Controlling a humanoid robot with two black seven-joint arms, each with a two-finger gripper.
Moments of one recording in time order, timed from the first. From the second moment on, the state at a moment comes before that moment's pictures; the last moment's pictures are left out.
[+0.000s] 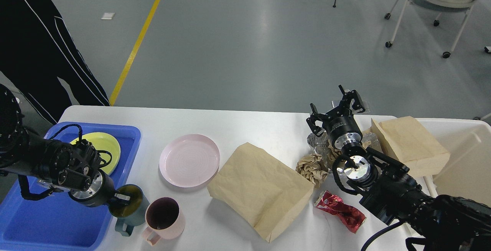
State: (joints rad) left arm -1.50 0.28 1.39 -1.24 0.28 -0.17 -0.09; right arm 0.74 -0.03 0.41 0.38 0.41 0.34 0.48
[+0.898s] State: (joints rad) left arm -2.06 0.62 1.34 -1.17 0.43 -0.95 -0.14; right arm 0.74 -0.03 0.41 0.38 0.41 0.34 0.48
